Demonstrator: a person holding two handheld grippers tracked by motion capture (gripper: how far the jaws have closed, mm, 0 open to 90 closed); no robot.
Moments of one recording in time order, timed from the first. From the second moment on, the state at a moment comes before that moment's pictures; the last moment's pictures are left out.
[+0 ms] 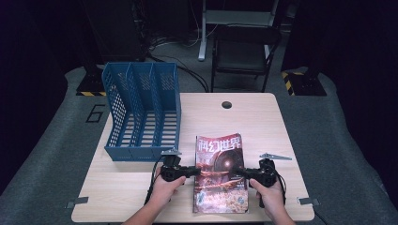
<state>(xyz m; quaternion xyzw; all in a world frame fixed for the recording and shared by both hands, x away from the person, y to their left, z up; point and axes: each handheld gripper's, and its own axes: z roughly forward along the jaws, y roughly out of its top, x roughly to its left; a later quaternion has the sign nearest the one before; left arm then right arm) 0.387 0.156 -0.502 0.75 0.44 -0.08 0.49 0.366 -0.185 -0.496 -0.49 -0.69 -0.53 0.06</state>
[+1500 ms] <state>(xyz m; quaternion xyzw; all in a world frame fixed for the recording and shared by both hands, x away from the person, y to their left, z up) 0.379 0.175 -0.450 0.73 0.42 -0.02 0.54 0.352 -0.165 -0.451 -0.44 -0.74 -0.50 -0.01</state>
